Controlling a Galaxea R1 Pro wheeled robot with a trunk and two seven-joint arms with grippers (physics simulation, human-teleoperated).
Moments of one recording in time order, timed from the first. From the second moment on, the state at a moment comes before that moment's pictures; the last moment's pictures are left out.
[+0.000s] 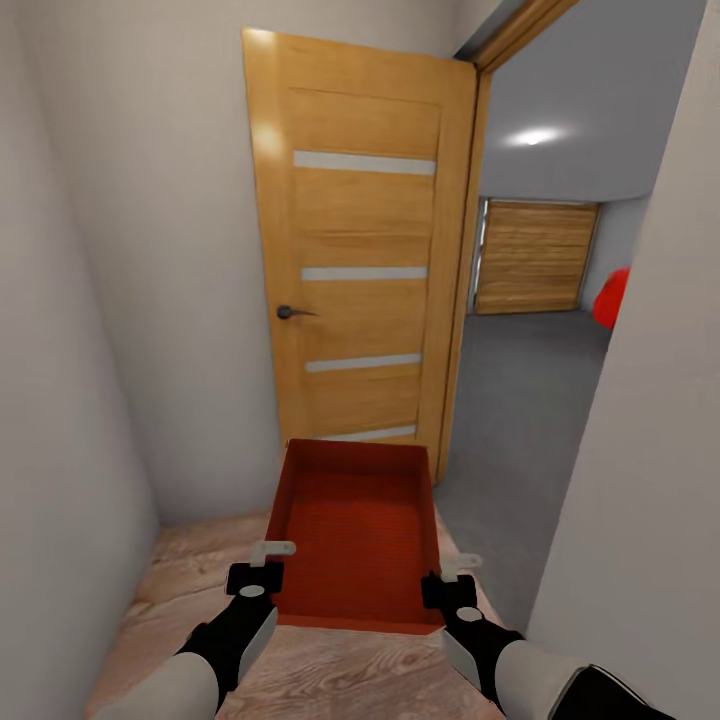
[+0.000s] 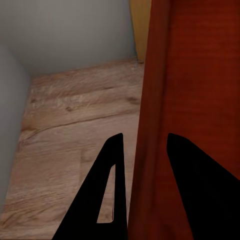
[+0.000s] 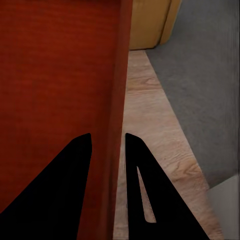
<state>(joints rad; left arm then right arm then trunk) -0.62 -0.11 -0.11 -0.37 0.00 0.05 0.38 -0.73 0.13 0.65 0.00 -0.54 -0.27 -0.19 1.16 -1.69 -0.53</state>
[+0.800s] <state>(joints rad) -0.62 -0.11 -0.11 -0.37 0.00 0.05 0.38 -0.73 0.13 0.65 0.00 -0.54 -0.27 -0.19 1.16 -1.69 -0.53</state>
